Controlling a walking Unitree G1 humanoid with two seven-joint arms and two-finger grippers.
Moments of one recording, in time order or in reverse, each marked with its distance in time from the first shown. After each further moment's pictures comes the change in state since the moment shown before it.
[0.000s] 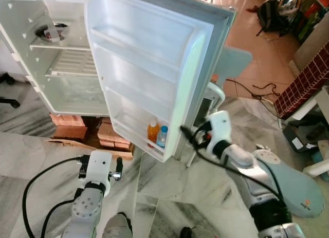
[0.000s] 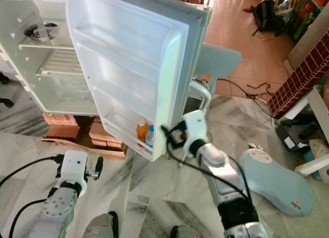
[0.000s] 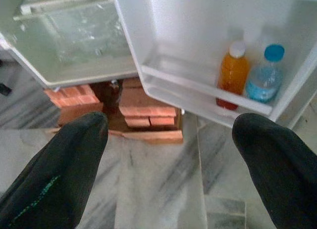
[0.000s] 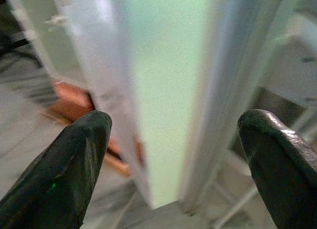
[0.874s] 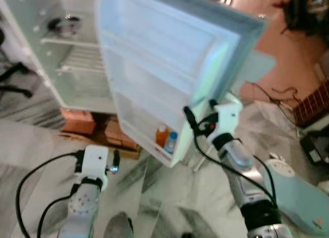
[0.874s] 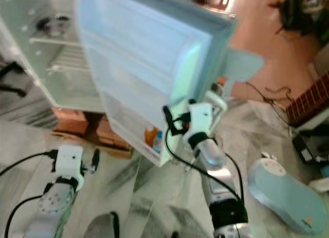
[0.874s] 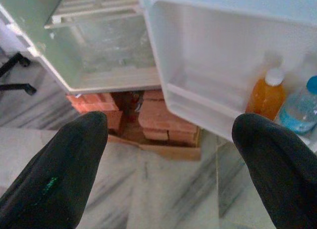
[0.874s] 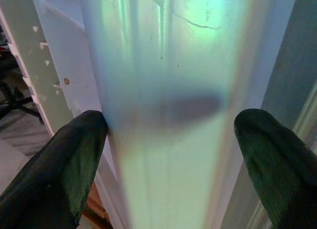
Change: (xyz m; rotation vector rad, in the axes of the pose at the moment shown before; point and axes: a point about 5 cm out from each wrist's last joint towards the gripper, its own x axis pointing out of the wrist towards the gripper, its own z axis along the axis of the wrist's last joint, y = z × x) left arm 0.001 0.003 0.014 -0.010 -0.066 0.026; right arm -0.001 0.011 0.024 -0.011 -0.277 -0.030
